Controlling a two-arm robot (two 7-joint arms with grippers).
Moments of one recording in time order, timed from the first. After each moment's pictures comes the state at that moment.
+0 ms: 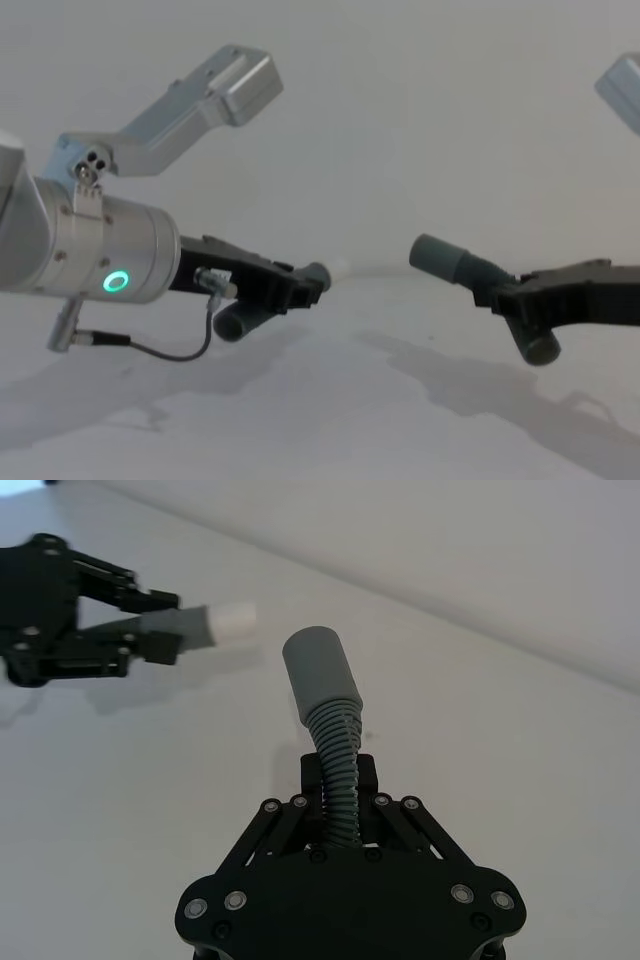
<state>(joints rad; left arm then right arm) -0.45 0.35 0.51 -1.55 -0.20 0.48 -0.36 0.24 0.37 -0.32 -1.61 0.25 0.37 0.40</state>
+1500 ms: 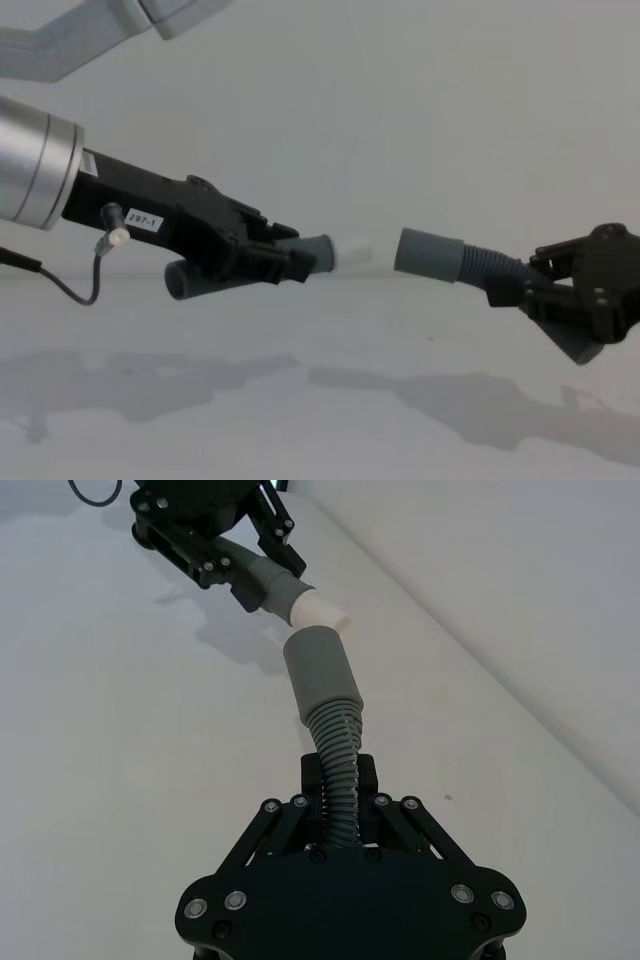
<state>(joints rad) -0.58 0.60 0.58 -1.62 -0.26 0.34 -0.77 0.35 0.59 -0.41 -1.51 0.30 0.00 0.82</state>
